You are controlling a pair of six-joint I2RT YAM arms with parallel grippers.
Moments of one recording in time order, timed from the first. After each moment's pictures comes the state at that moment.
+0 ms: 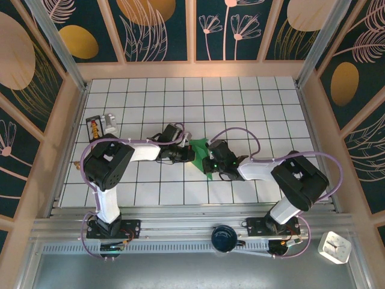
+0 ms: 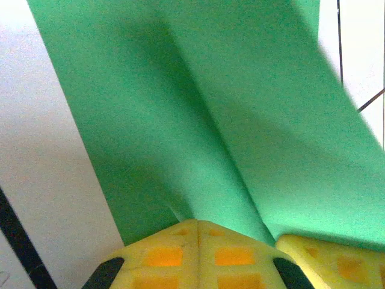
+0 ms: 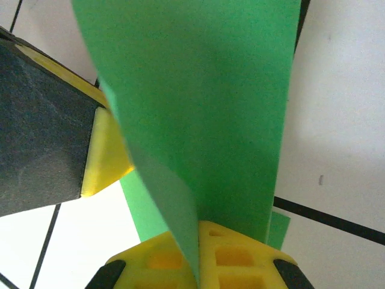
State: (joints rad) left arm -0.62 1.91 0.96 -0.01 0.49 -0.61; right arm 0.77 1.58 0.62 0.11 -0.07 0.52
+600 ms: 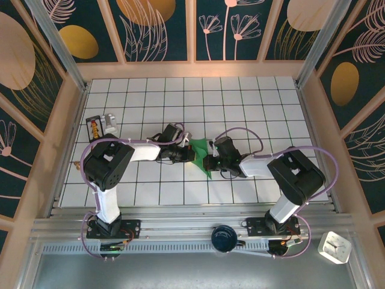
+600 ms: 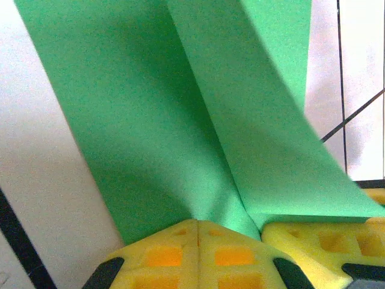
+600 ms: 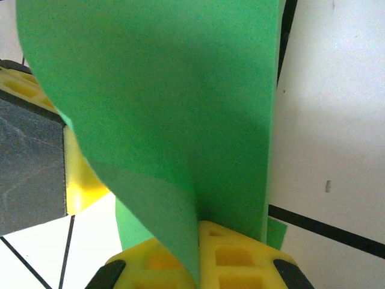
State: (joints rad) left arm -0.62 1.91 0.96 -0.01 0.49 -0.61; right arm 0.68 1.63 0.61 0.19 -0.25 0.60
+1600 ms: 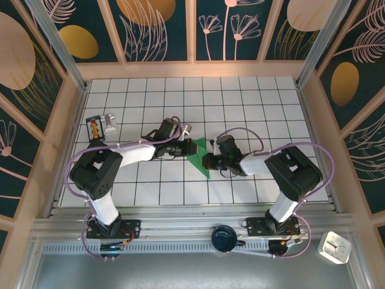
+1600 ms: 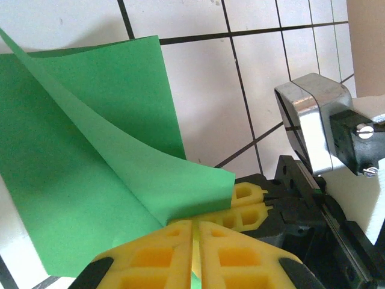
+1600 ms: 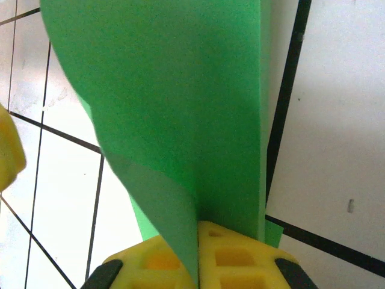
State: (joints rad) left arm -0.62 1.77 0.95 0.01 0.51 -0.66; right arm 0.64 1.68 0.61 0.26 -0.35 0.65
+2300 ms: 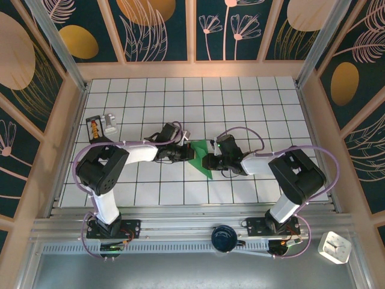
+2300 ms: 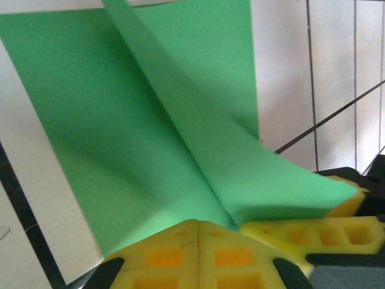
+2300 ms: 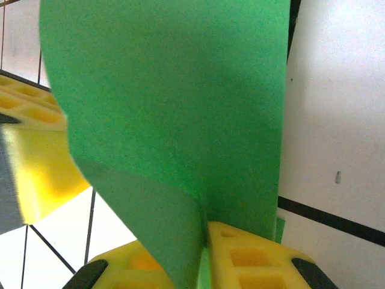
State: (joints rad) left arm -0.62 1.84 0.94 -0.02 0.49 -0.67; right arm 0.64 1.63 0.62 0.15 -0.35 0.63
